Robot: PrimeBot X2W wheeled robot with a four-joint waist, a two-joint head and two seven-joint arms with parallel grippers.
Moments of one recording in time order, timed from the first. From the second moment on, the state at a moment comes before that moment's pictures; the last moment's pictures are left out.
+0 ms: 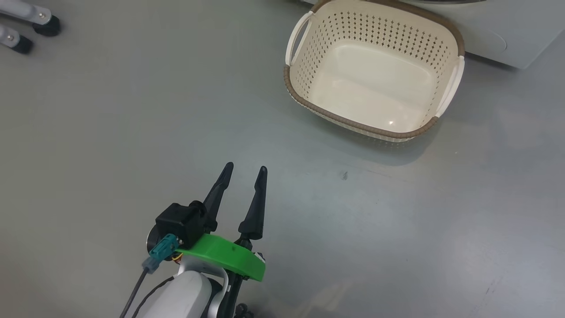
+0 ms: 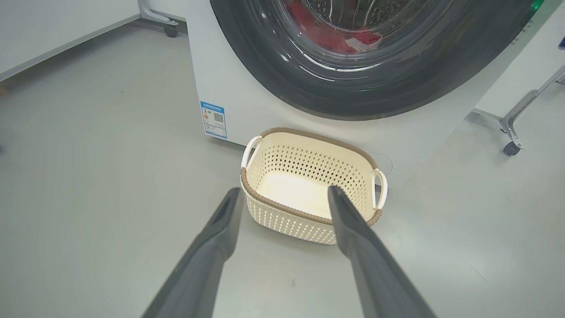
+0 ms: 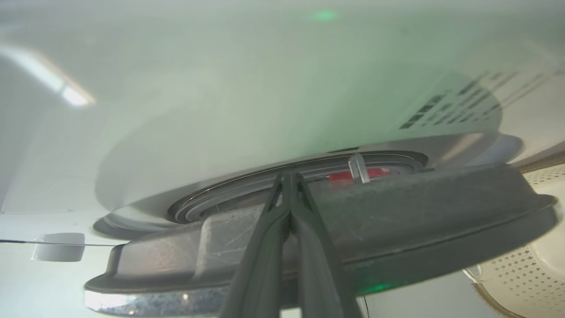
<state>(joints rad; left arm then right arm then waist) -0.27 0.03 -0.57 0.16 -0.65 0.11 -0.25 -1.37 -0.30 -0.20 0.91 1.34 -0.13 0.51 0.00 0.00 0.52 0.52</state>
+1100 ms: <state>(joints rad) -0.27 0.03 -0.54 0.19 -0.61 0.12 -0.25 -1.24 -0.27 -0.14 0.98 1.34 -0.11 0.68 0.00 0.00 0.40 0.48</state>
